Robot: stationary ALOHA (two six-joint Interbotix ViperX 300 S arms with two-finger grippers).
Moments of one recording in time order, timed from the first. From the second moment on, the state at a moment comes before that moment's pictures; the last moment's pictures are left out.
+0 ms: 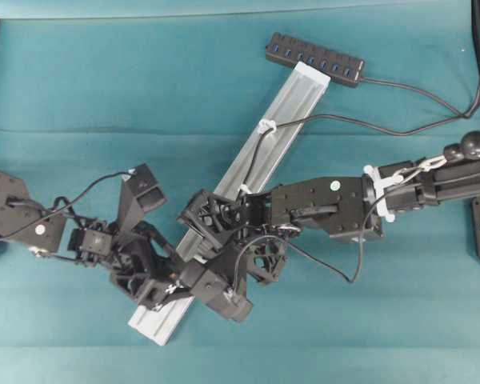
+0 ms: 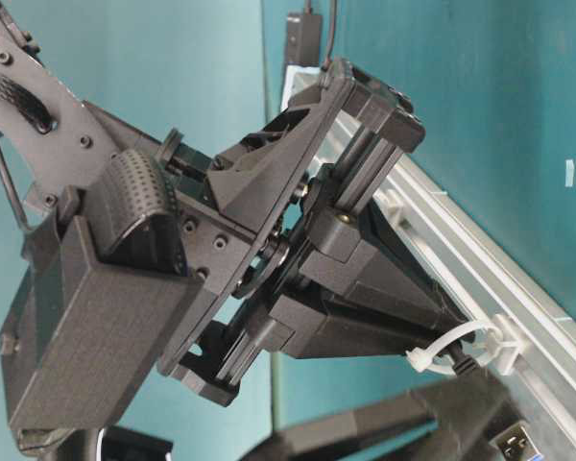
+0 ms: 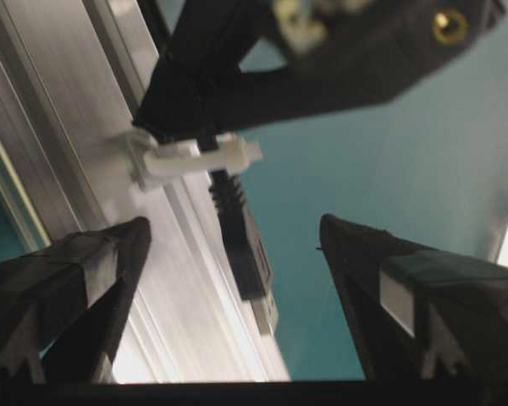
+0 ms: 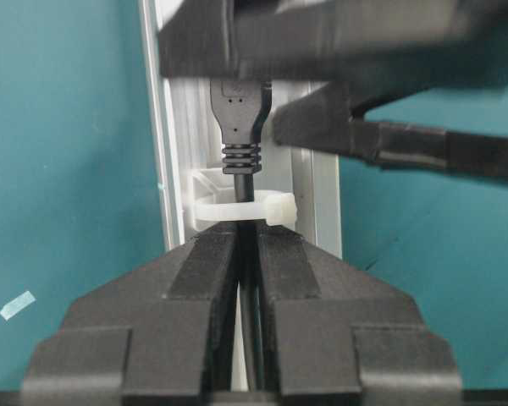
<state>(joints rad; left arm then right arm) -0.17 0.02 0.88 0.03 -0.29 -0.94 0.06 0.35 0.21 0.16 0.46 -1.06</state>
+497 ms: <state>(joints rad) -0.17 0.04 0.85 0.02 -0.29 -0.94 0.06 0.35 0.21 0.16 0.46 -1.06</state>
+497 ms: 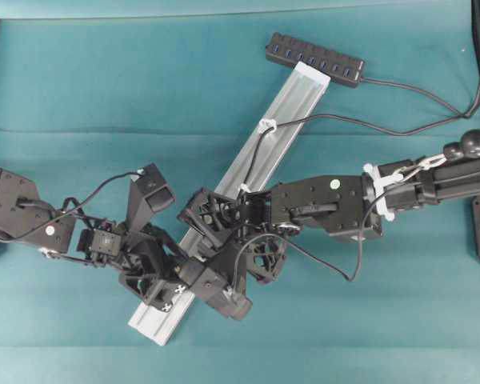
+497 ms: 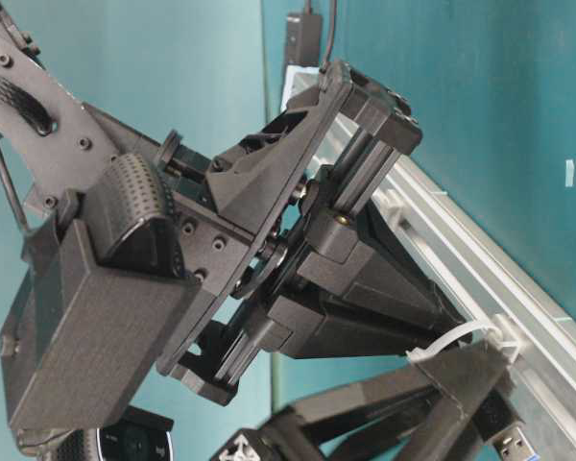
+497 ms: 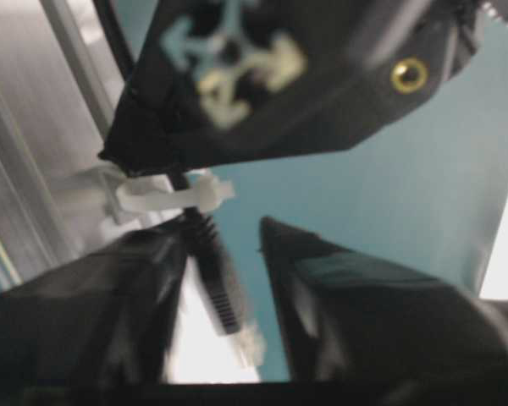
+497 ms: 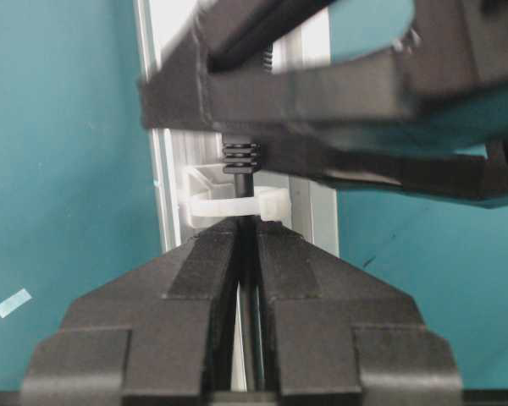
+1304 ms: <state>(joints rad) -0.17 0.03 0.86 0.02 -0.29 -0.95 0.06 0.33 0.21 0.16 0.46 -1.01</state>
